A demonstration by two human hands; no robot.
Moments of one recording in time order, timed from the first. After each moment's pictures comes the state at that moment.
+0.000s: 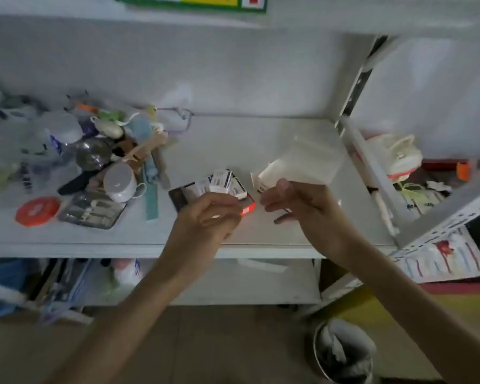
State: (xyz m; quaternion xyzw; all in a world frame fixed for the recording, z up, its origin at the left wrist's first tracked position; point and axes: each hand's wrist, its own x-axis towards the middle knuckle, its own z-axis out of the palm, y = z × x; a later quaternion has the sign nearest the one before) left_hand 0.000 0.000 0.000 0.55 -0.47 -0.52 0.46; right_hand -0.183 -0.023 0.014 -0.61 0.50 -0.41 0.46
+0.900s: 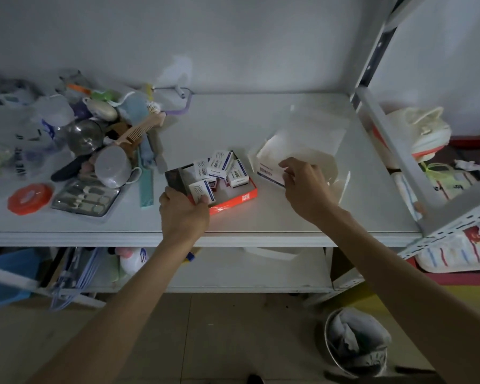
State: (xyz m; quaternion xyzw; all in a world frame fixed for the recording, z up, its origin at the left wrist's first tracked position) left_hand 0.013 -0.069 -0.088 0.80 -0.43 -0.28 0.31; right_hand -0.198 -0.108 -0.071 -0.69 0.65 -0.25 0.18
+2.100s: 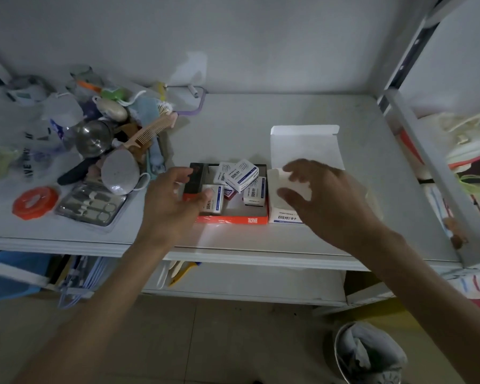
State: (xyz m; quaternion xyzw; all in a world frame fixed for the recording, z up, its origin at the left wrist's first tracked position) left_hand 0.047 -0.086 -0.065 0.72 -0.54 -0.23 0.37; right_hand -0.185 -0.090 -0.020 -0.77 0.59 -0.20 0.14
